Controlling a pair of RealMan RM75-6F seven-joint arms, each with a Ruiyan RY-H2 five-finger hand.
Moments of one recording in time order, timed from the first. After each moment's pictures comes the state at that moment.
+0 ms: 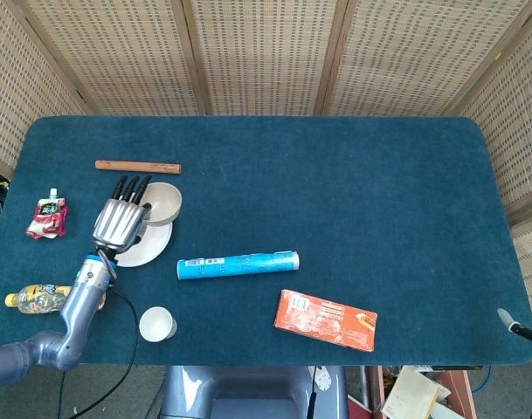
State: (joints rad) left arm -0.72 -1.42 -0.07 -1.43 1.04 1.17 0.53; right arm -0.01 -1.05 0.11 -1.54 -1.45 1.55 0.32
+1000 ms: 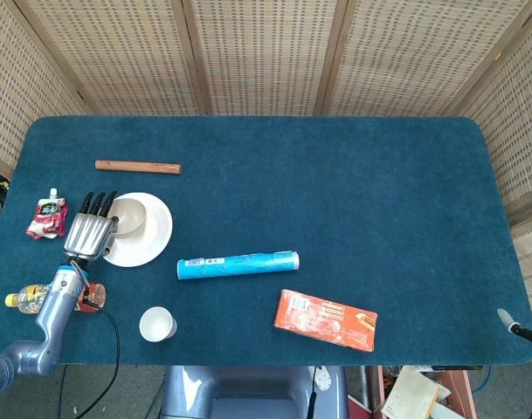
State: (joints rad) left arm -0.61 -1.48 -0.06 -1.20 1.10 1.07 0.44; right arm -0.02 -1.05 0.11 -1.55 -1.46 1.57 0.31
